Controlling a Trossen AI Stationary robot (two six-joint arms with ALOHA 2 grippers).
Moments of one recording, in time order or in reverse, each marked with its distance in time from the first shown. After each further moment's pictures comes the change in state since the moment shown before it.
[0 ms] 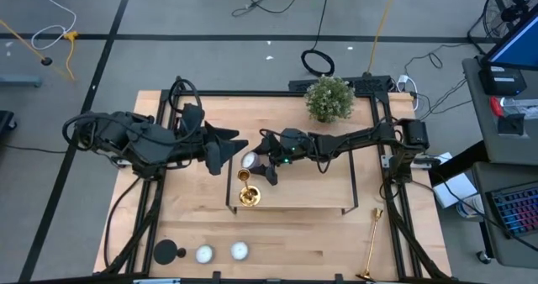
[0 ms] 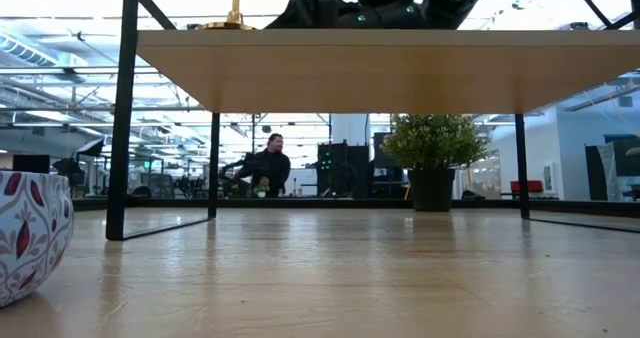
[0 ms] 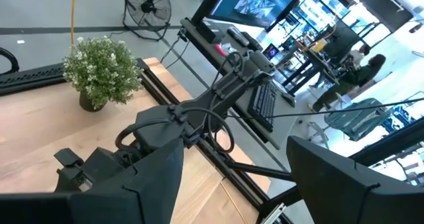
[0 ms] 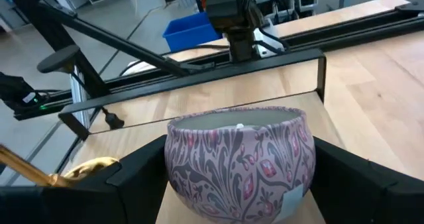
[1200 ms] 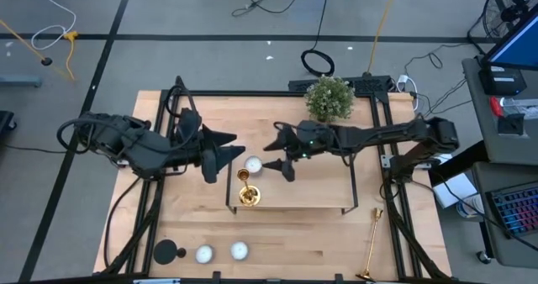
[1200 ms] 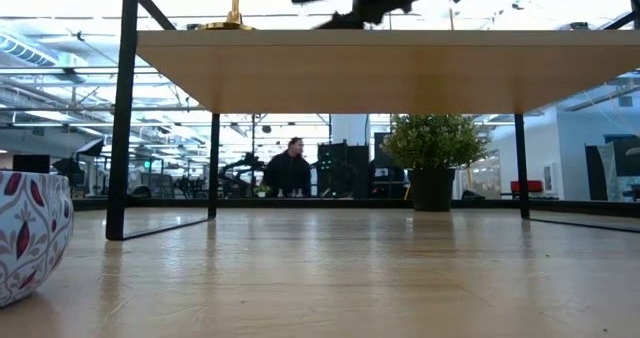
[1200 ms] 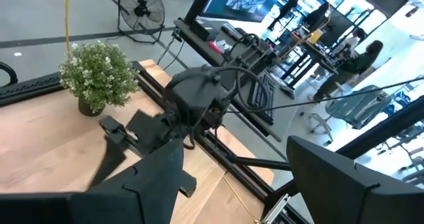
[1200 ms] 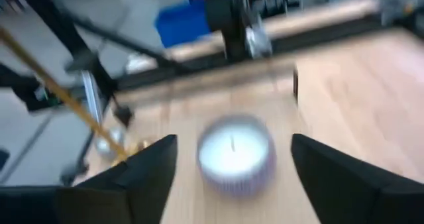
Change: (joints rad) left arm -0.040 0.000 0.000 -0.002 -0.026 0.057; right arm 0.017 -0.269 0.001 -0.384 0.049 0.000
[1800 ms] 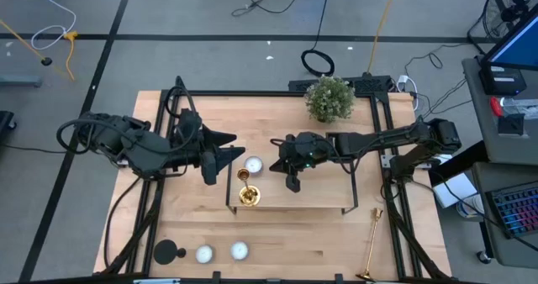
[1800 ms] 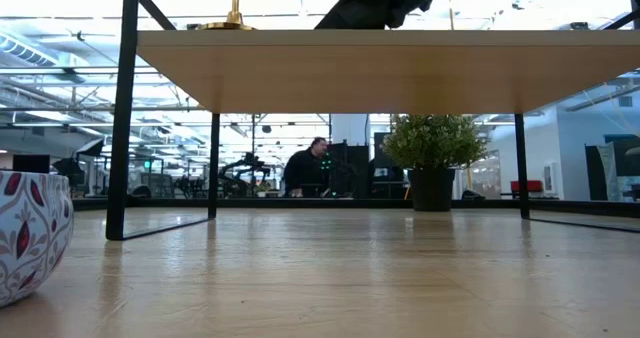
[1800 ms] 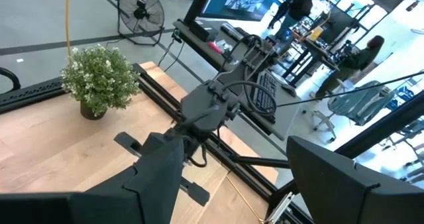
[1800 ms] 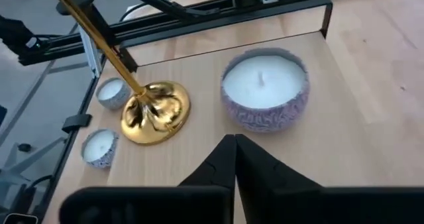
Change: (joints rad) left arm -0.006 0.000 0.000 0.000 -0.006 0.026; right arm 0.072 -0.006 -0.001 -0.126 0.047 -0.012
